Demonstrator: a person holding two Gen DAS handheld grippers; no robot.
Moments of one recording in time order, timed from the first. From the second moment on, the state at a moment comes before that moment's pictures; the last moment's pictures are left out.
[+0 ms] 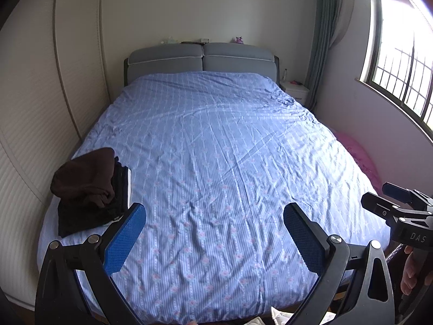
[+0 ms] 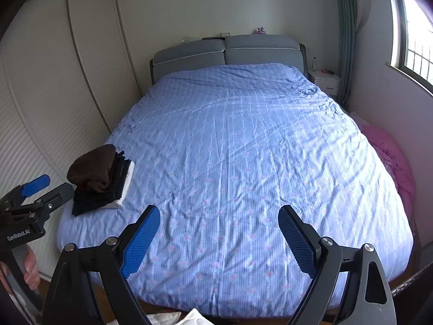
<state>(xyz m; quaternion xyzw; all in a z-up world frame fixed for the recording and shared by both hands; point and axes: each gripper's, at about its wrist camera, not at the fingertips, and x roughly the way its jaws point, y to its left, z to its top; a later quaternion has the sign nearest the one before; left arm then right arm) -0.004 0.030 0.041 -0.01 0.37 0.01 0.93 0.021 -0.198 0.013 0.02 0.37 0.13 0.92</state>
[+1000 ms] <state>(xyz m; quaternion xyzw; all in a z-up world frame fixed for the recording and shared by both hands) 0.001 0.023 0.041 -0.02 0.37 0.01 0.93 0.025 -0.205 0.012 0.02 0.38 0.13 0.92</state>
